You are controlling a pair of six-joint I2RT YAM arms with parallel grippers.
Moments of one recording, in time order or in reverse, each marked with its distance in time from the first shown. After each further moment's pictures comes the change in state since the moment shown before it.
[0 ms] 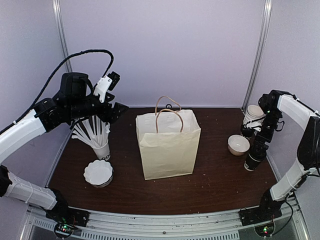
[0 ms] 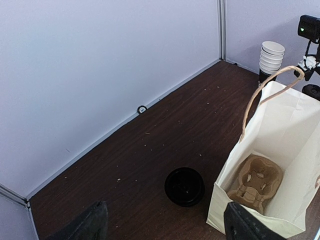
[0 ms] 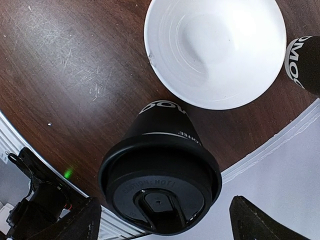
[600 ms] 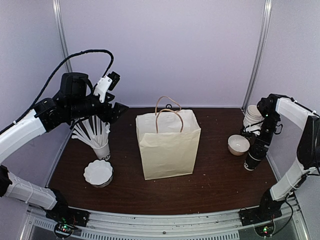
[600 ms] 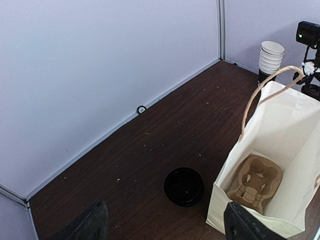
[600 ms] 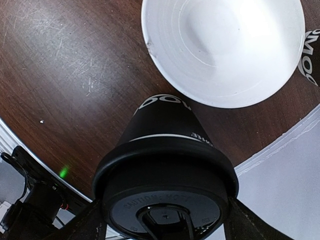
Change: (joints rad) left arm 0.000 0.000 0.000 0.000 0.003 0.000; right arm 0.000 0.011 -0.065 0.040 0.027 -0.001
